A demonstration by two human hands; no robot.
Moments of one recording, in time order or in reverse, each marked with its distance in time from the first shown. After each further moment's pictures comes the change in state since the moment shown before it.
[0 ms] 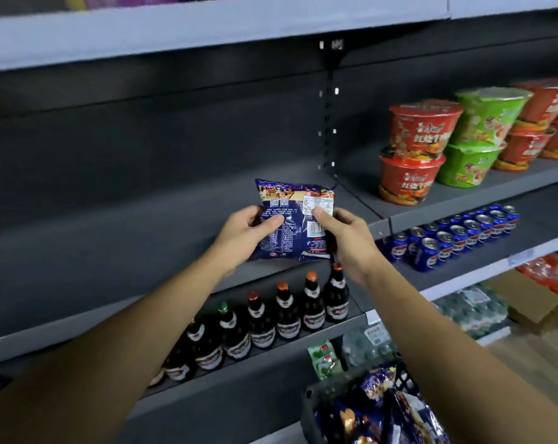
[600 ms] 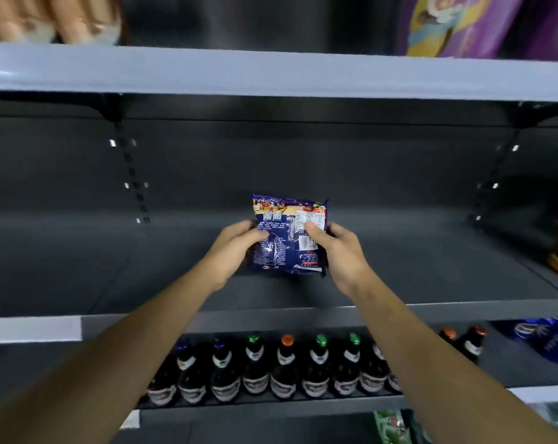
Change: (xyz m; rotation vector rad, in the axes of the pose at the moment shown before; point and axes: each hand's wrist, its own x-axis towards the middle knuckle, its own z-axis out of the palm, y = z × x) left_hand -0.089 -0.032 -0.305 -0.131 0.268 -0.026; right_hand 0.017 0.082 0.315 -0.116 -0.211 0.030
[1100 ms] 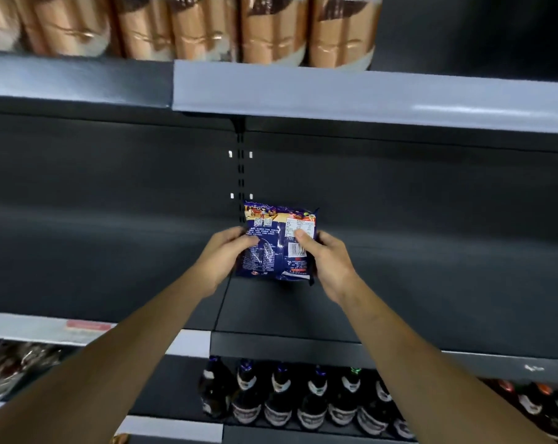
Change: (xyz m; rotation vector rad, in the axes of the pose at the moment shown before) left_hand -0.007 -0.011 -0.234 0.012 0.137 -0.028; right_hand 0.037 0.056 0.230 -0.030 -0.139 0.058
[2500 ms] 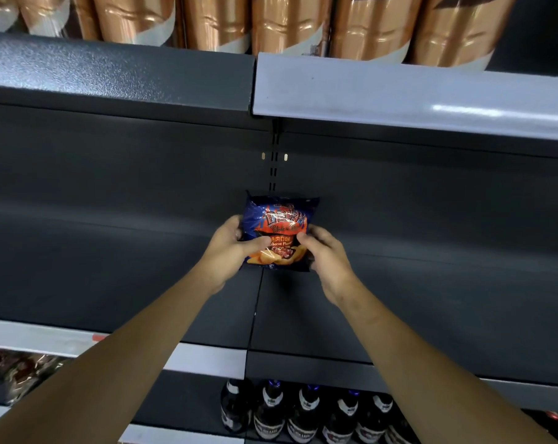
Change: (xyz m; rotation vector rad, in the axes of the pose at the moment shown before) left_hand 0.037 -0.016 -0.058 -0.048 0.040 0.075; right_hand 0.037 0.017 0.062 -0.182 0.022 -0.048
